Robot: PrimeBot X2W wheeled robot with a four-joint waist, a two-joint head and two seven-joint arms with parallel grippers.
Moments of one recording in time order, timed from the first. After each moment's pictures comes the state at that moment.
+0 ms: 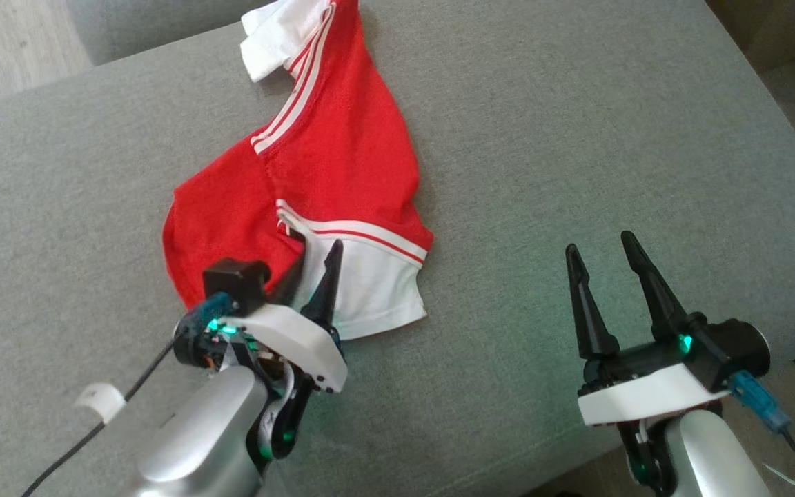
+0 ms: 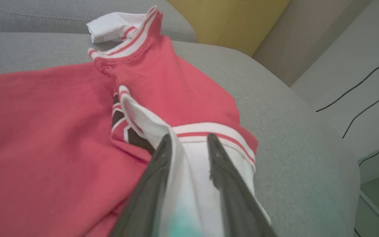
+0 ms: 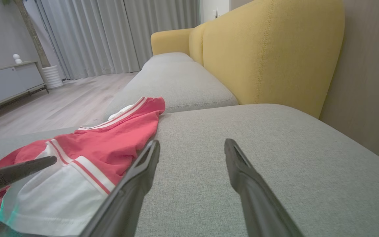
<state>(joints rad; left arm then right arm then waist) -0.43 0.22 -0.72 0.33 -0.77 0.12 0.00 -0.07 -0.05 0.18 0.13 0.13 0.12 -0.25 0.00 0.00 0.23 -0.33</state>
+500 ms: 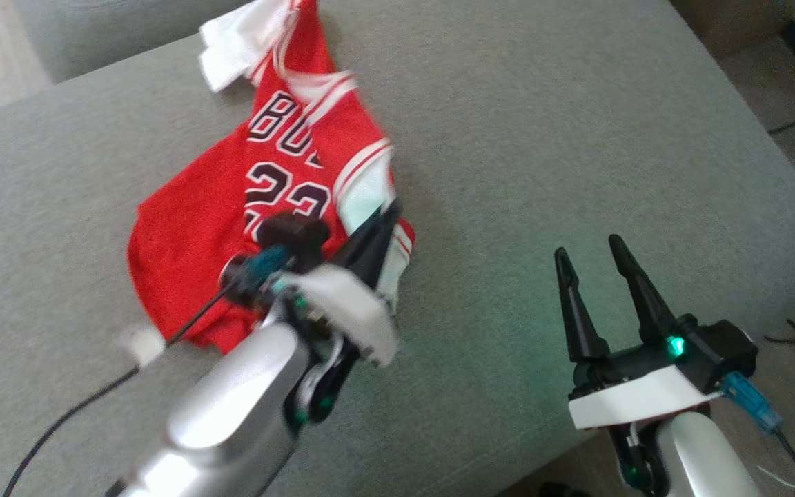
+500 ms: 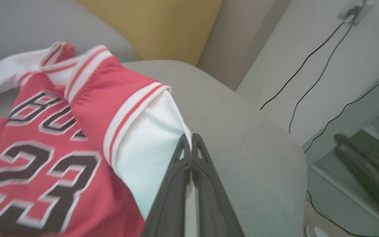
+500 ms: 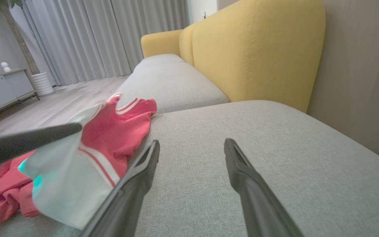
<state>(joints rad) -0.51 0.21 -0.79 0.24 -0.73 0.11 0.10 -0.07 -0.05 0.20 0.14 0.16 0.12 -0.25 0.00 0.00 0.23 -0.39</state>
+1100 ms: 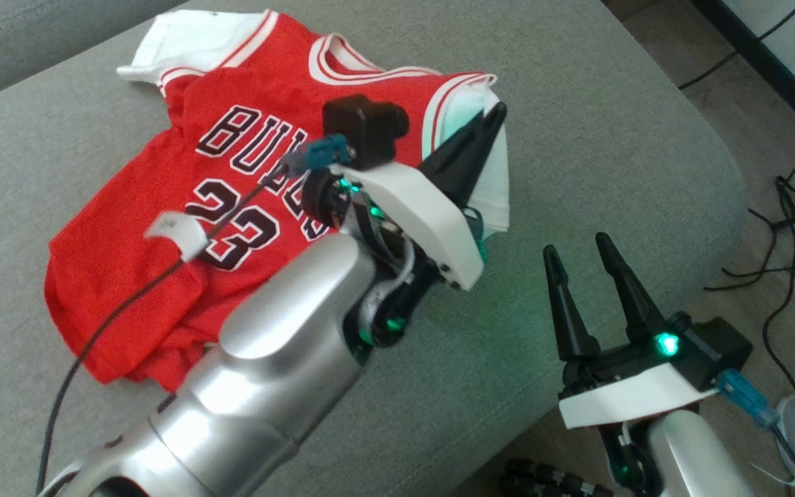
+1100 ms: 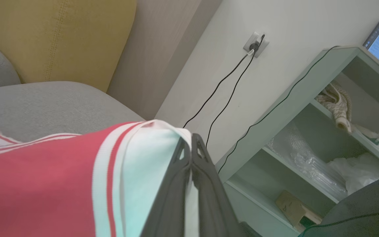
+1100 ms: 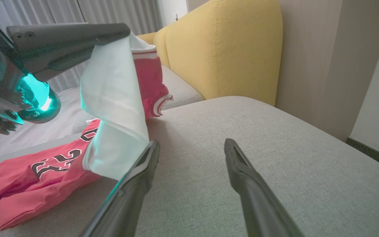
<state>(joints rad) -0.79 0.06 -0.85 0.28 -0.93 0.06 0.17 -0.08 -0.05 0.25 0.13 0.24 0.12 -0.25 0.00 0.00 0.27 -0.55</state>
